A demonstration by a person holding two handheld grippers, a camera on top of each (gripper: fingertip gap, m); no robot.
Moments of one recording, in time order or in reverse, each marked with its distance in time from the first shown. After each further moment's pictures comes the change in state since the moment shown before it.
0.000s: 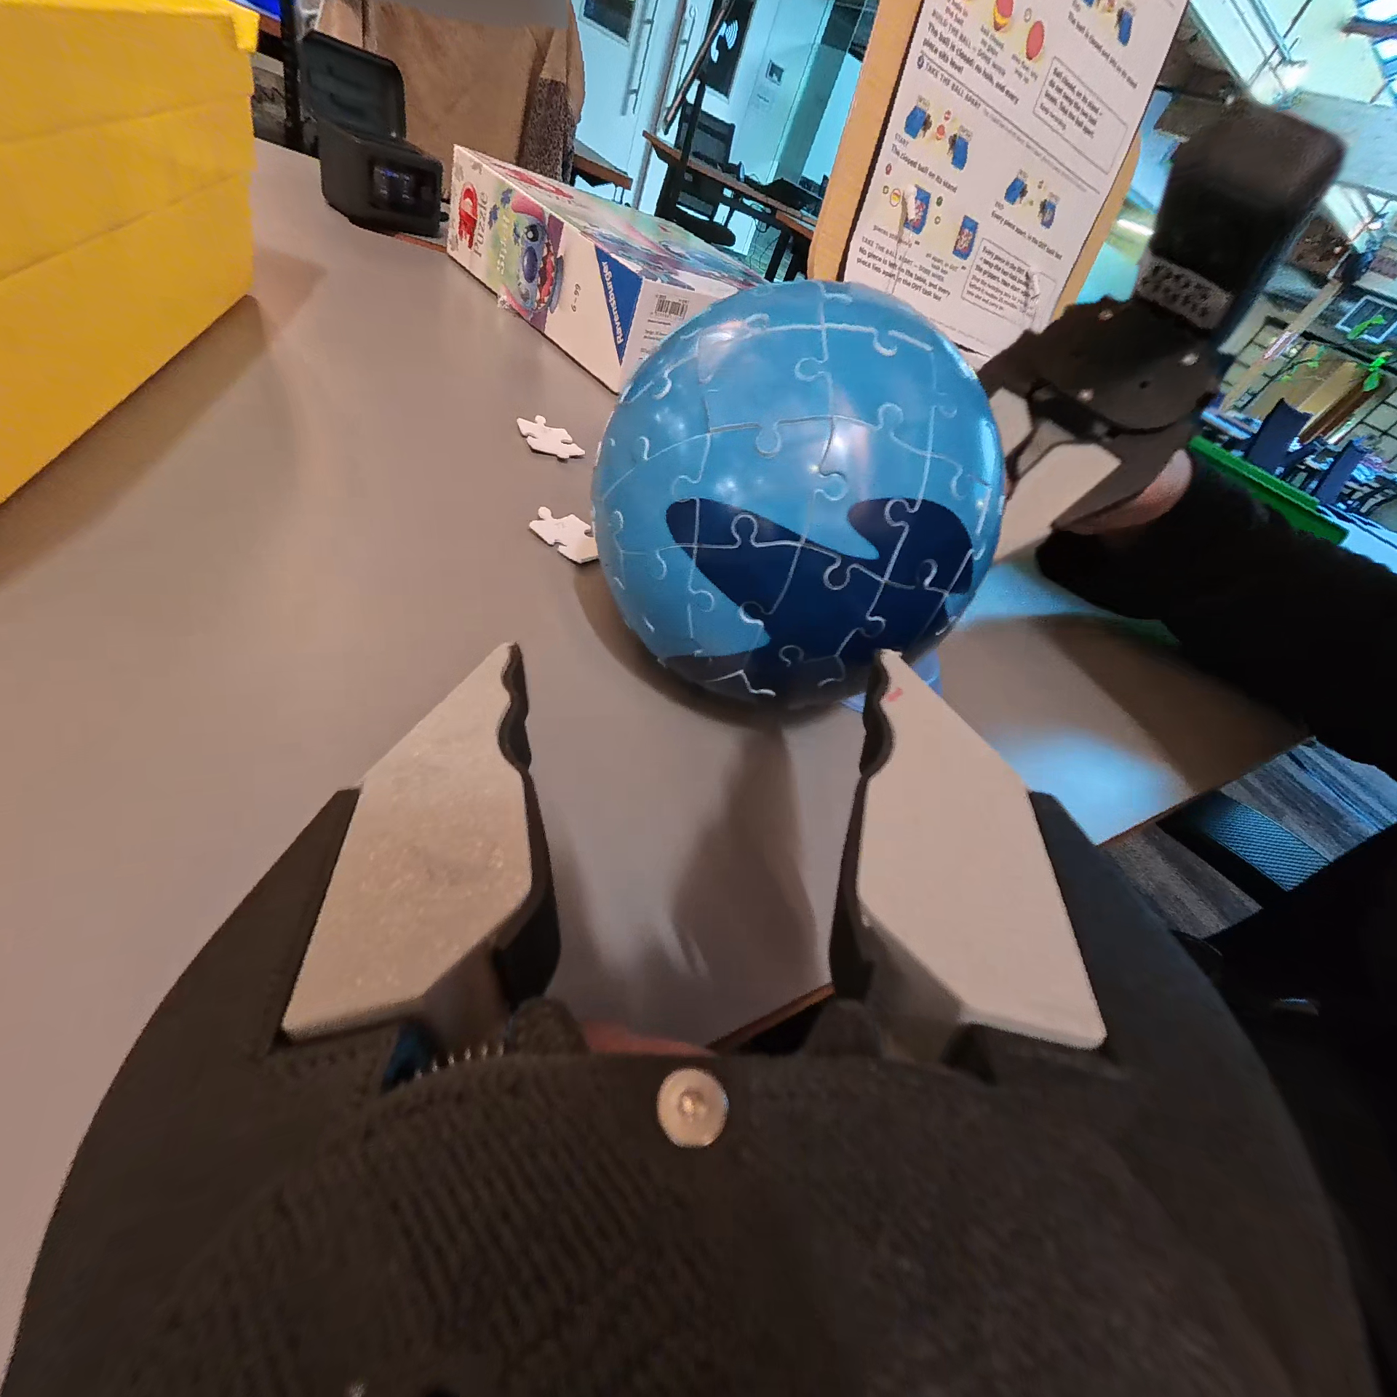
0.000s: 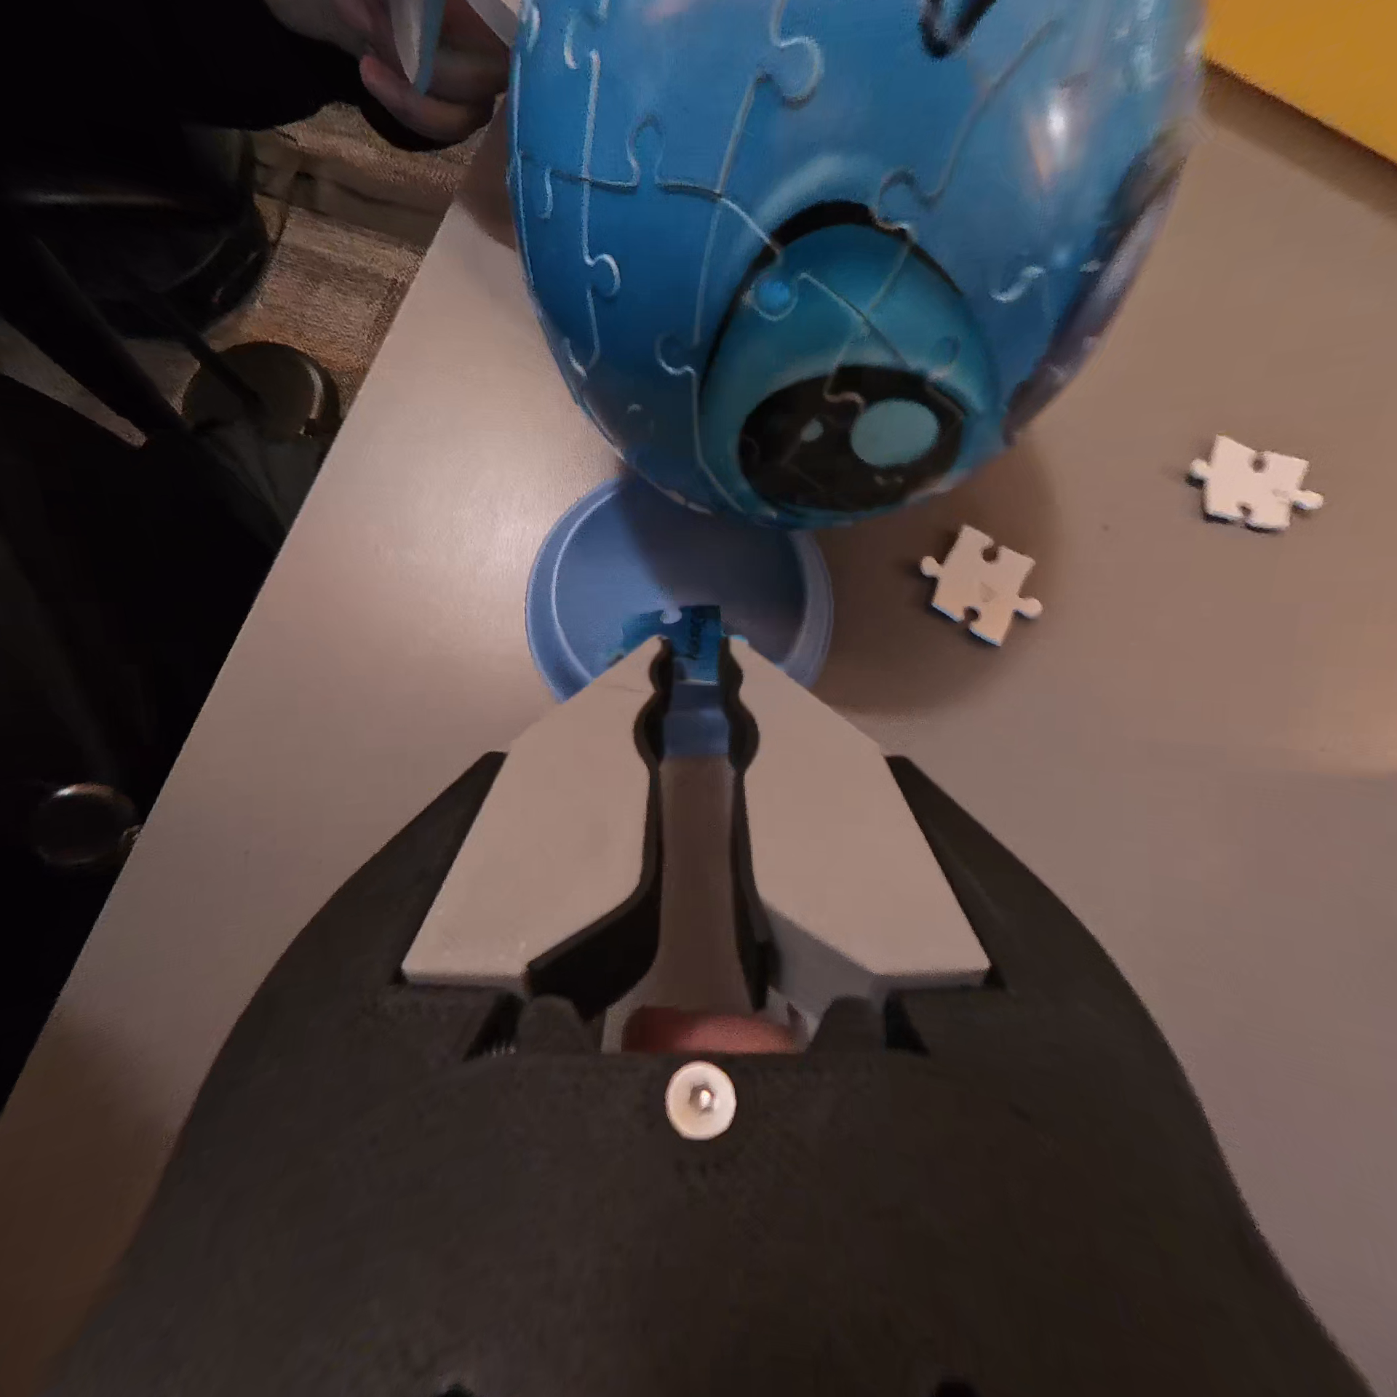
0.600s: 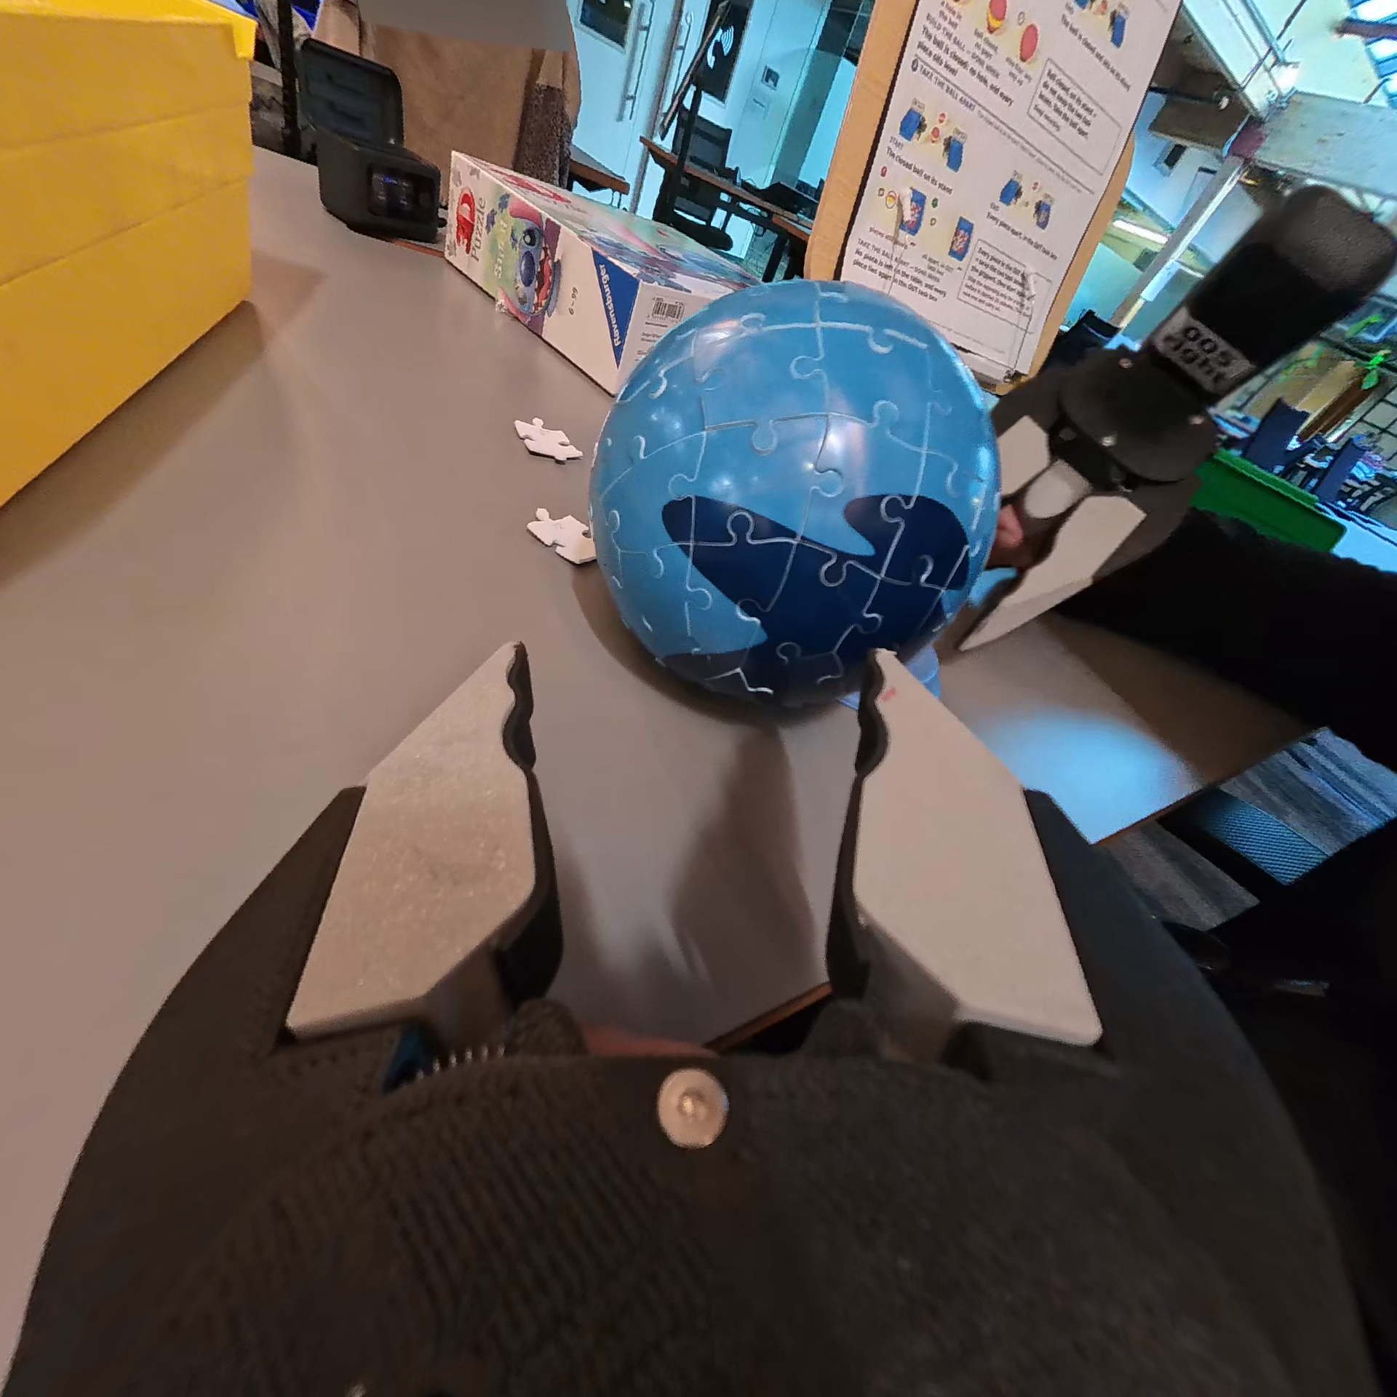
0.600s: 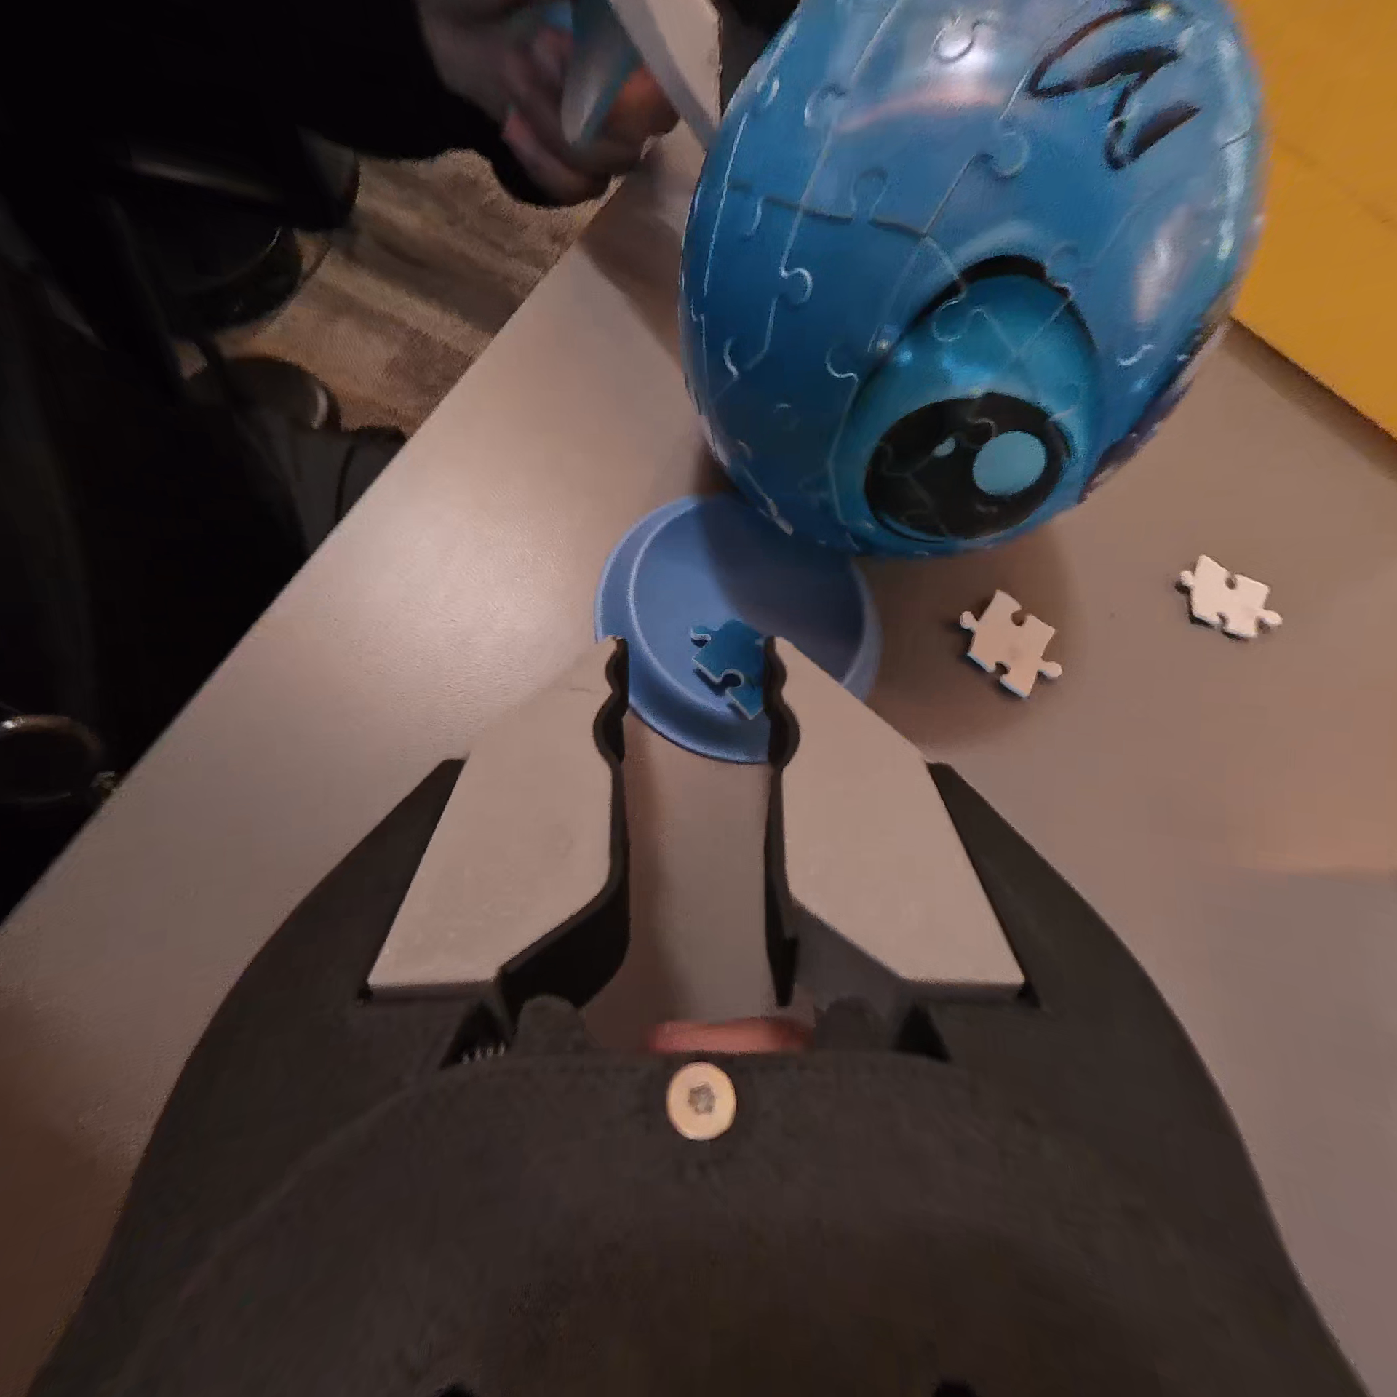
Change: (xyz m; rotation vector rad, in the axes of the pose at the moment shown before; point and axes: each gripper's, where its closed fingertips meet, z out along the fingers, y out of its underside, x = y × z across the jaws) left arm 0.001 0.000 0.000 0.005 0.003 0.007; right arm -0.021 -0.001 -0.001 0.131 -0.003 -0.182
